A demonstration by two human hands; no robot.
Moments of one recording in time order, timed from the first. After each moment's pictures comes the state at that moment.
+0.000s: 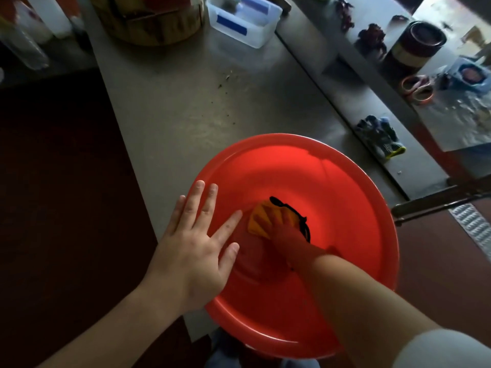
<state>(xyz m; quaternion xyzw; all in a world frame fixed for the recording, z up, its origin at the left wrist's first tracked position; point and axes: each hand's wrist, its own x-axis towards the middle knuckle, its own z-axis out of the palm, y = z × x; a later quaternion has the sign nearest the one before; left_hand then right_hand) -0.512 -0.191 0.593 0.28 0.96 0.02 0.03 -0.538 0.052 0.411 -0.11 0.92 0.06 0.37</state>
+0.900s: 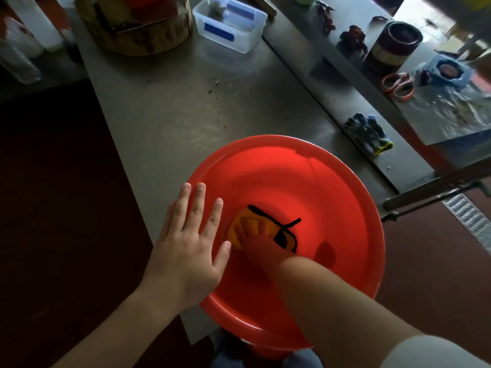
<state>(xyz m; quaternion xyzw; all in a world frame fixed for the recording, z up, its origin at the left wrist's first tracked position) -0.509 -0.183 0.600 0.24 0.97 0.00 0.04 -0.517 0.004 0.426 -0.06 0.93 -0.07 0.37</state>
